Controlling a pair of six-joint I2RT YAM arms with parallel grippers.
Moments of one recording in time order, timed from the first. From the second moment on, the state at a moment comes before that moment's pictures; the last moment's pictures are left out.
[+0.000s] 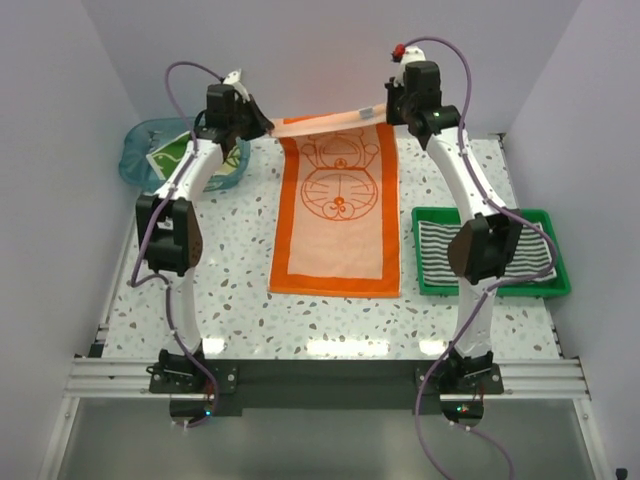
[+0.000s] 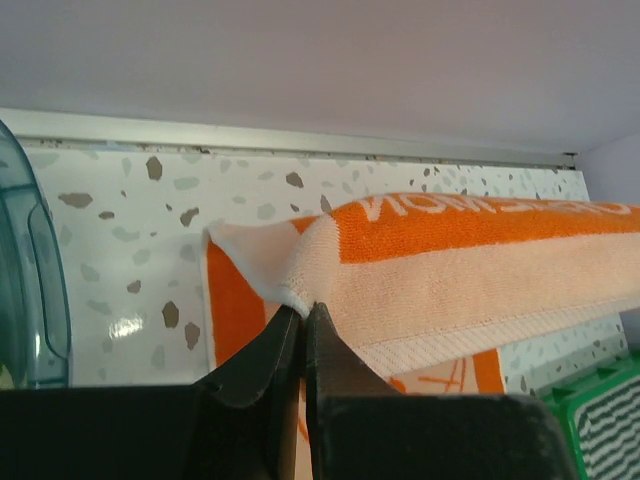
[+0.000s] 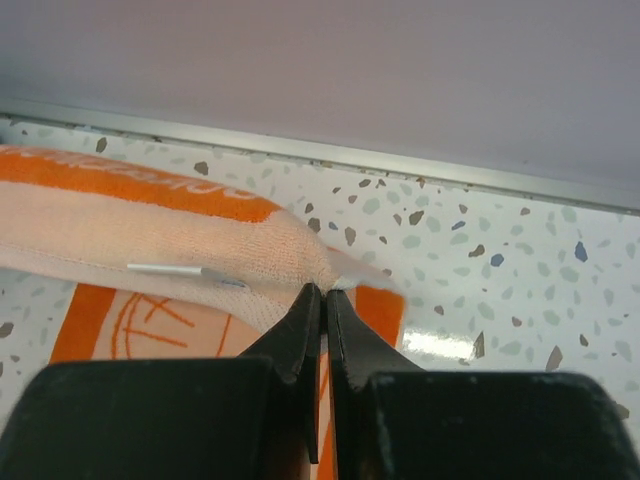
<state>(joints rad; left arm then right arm) -0.15 2.18 1.99 -0.23 0.25 -0.46 0.27 2.10 2.23 -0.56 0.10 0.06</state>
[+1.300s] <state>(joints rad) -0.31 1.43 0.61 -0.25 0.38 -0.56 0.37 1.44 0.87 -0.76 -0.17 0.38</state>
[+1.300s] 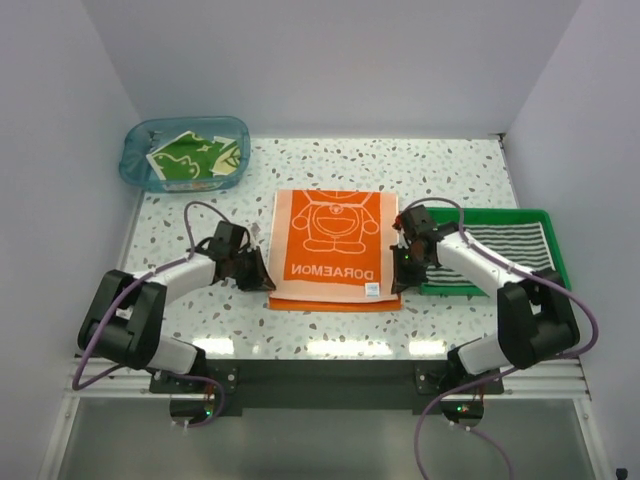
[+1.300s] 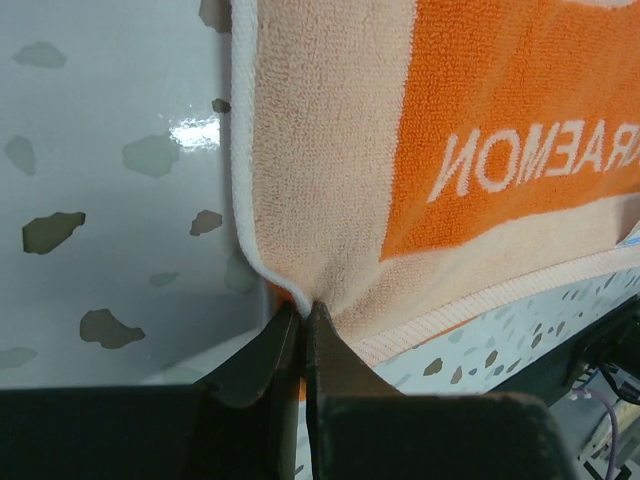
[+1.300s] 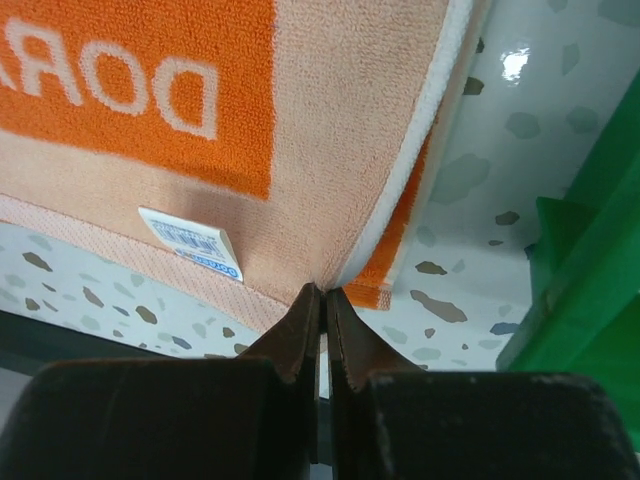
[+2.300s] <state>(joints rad) -0.41 1.27 0.58 -0.36 0.32 -0.56 0.41 1.41 0.87 -0.88 -0.05 0.42</state>
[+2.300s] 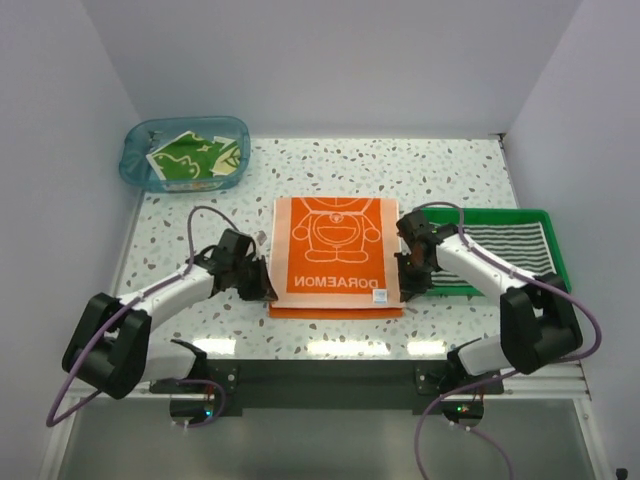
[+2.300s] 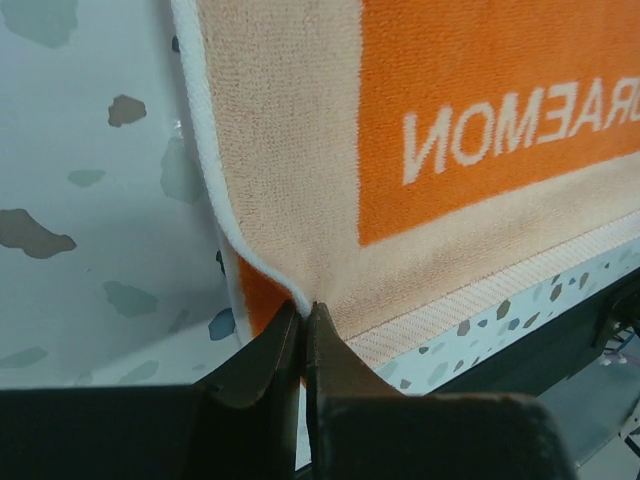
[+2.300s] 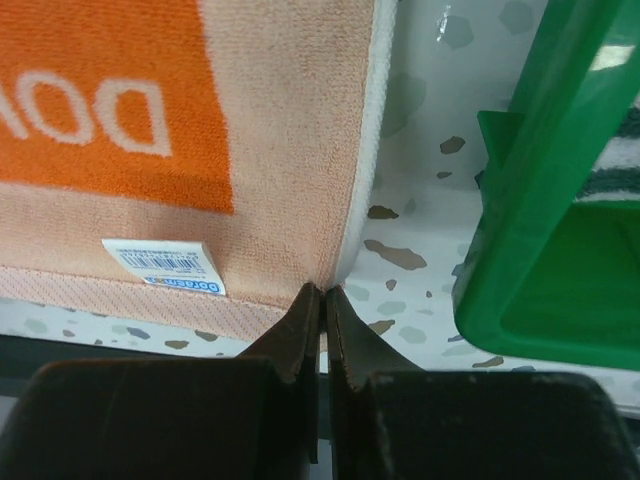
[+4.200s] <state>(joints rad) -0.49 1.19 0.58 -0.44 0.22 -0.61 0.42 1.45 0.77 -0.77 -0.05 0.48</state>
